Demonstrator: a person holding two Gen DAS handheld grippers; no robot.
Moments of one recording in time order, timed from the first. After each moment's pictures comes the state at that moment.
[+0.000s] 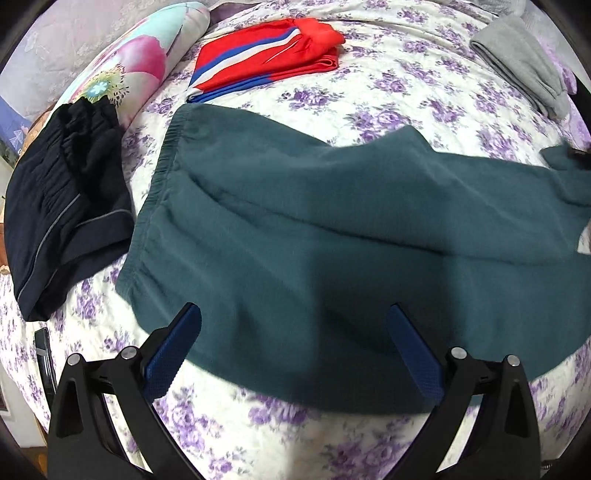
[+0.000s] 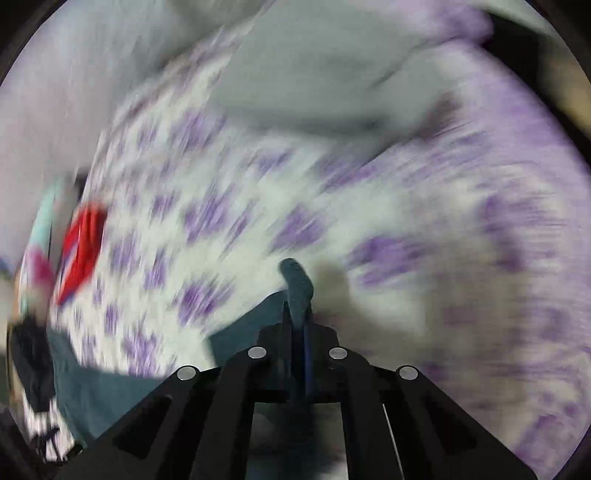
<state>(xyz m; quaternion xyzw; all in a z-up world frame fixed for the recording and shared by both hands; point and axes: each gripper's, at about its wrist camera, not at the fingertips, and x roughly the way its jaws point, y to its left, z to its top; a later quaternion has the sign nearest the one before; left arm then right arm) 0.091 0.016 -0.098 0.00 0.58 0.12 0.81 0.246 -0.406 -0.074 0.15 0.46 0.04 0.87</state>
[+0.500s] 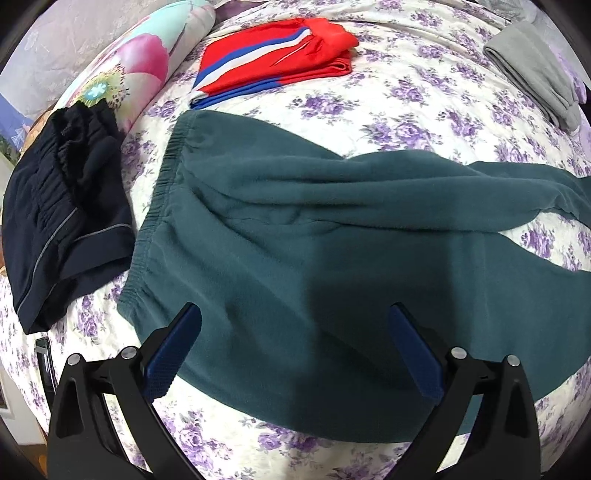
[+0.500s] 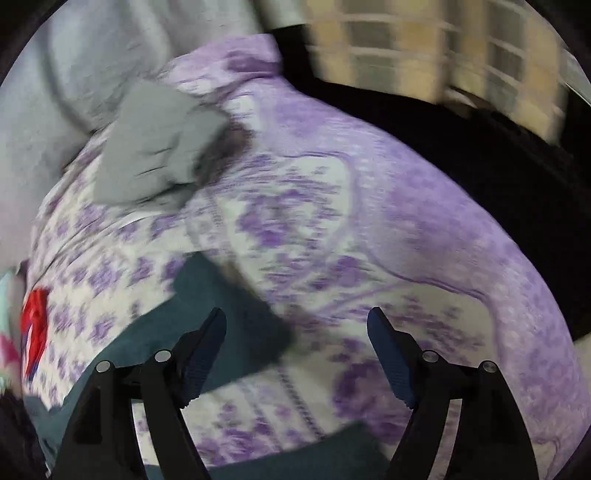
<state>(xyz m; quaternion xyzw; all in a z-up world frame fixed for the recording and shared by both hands) 0.107 0.028 -0.100 -0.01 0.58 0.12 0.81 0.177 -0.493 -0.073 0.18 0.42 -0.11 0.88</state>
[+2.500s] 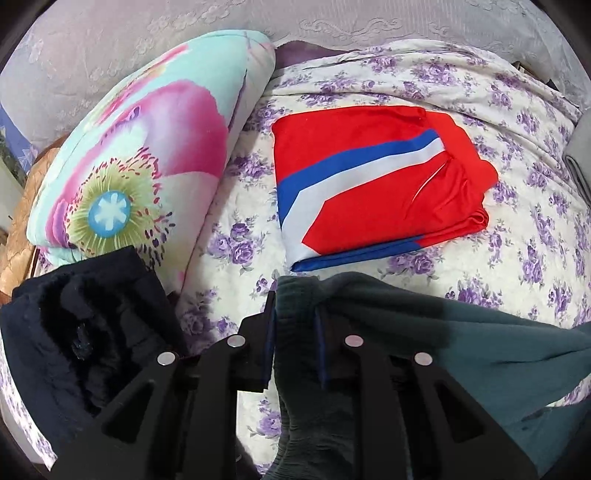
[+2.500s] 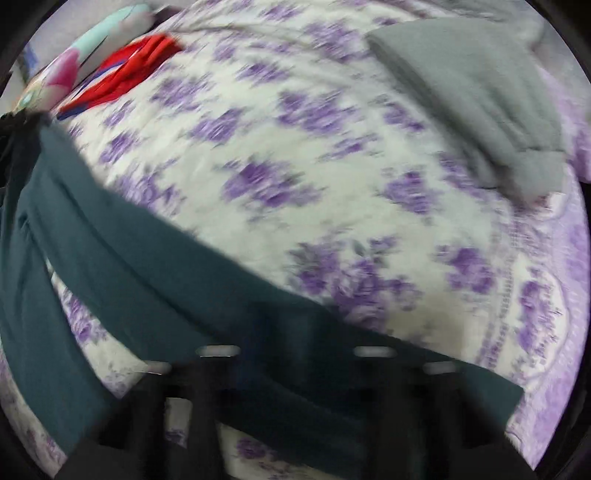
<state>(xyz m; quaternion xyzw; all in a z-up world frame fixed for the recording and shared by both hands) 0.245 0.182 -0.069 0.00 0.52 0.15 0.84 0.242 -0.288 -0.105 -0.17 0.53 0.18 0.81</state>
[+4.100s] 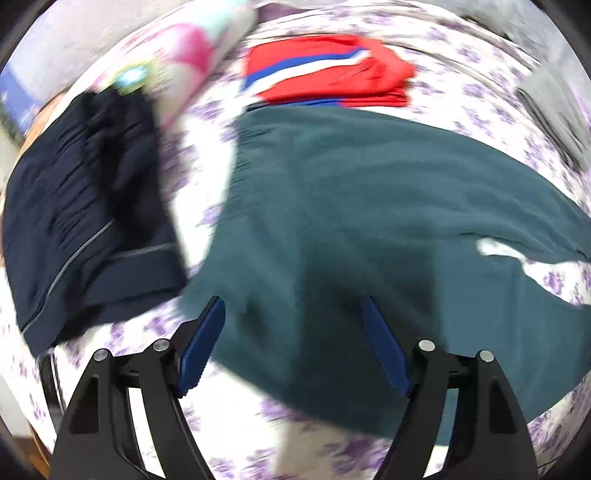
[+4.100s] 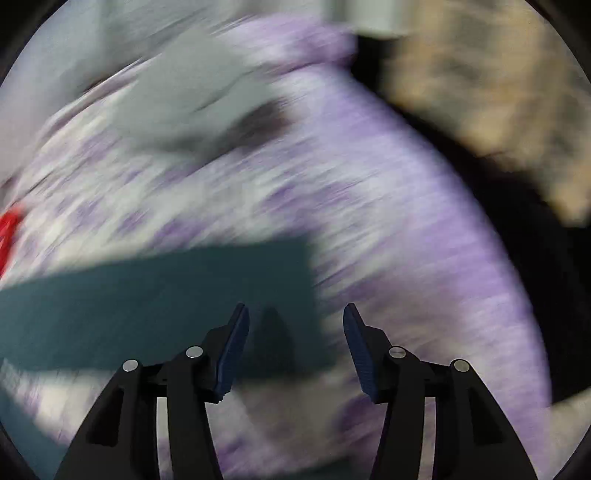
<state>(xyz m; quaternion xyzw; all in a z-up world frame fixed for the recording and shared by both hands) 0.107 0.116 -0.095 -0.04 0.56 0.14 0.81 0.203 -0.462 -0.095 0.03 0.47 -0.04 0.88</state>
